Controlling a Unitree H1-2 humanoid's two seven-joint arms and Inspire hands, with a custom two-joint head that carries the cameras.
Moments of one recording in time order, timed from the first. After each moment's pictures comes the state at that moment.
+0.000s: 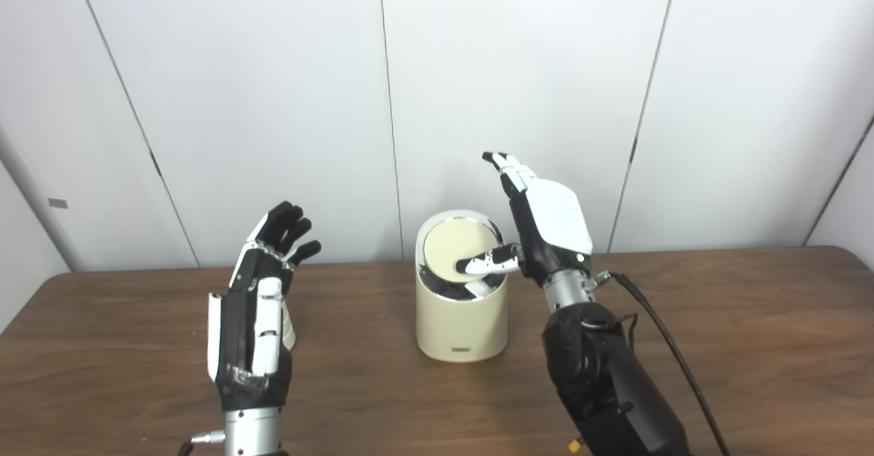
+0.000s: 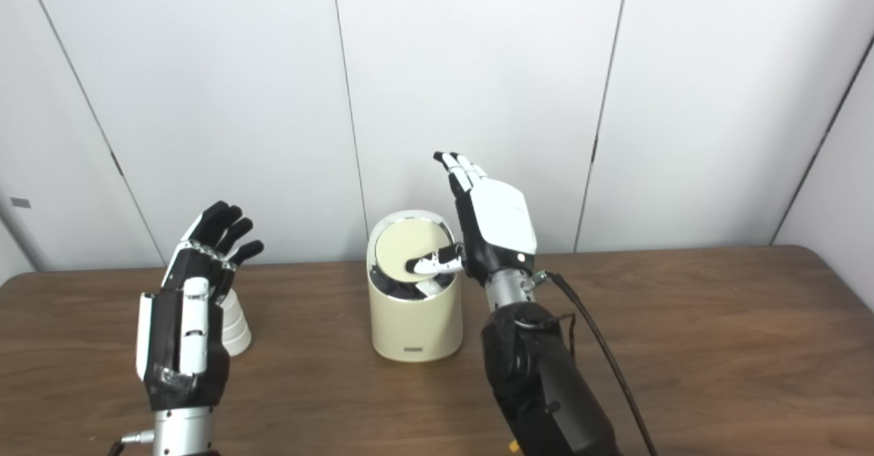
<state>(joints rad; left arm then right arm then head) -0.19 -0.04 0.06 -0.19 -0.06 -0.31 0.06 -0.63 -0.08 0.27 0.11 -0.87 0.31 -0.19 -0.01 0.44</state>
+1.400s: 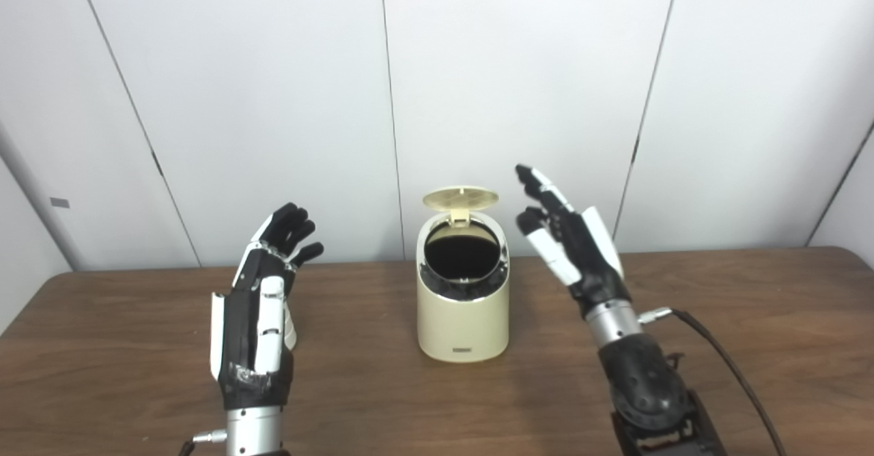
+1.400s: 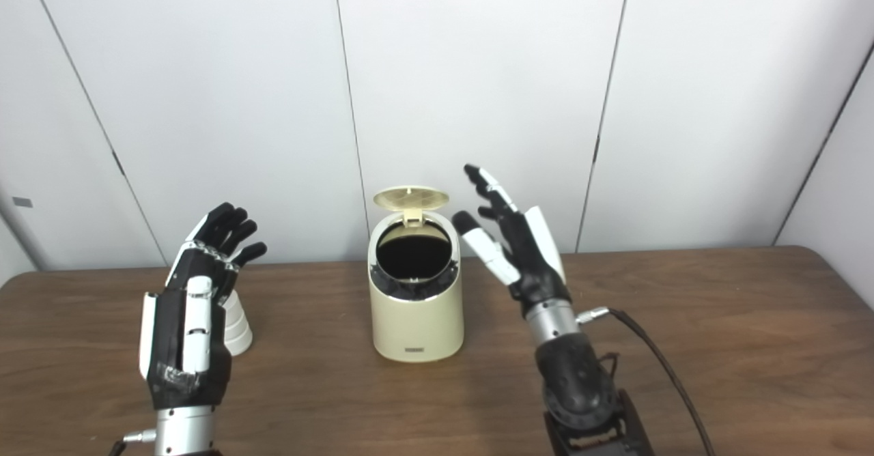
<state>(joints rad) -0.19 -0.04 0.06 -0.19 -0.05 -0.29 0.06 -0.45 -0.07 0.07 -0.09 -0.25 0.04 -0.06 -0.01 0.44</state>
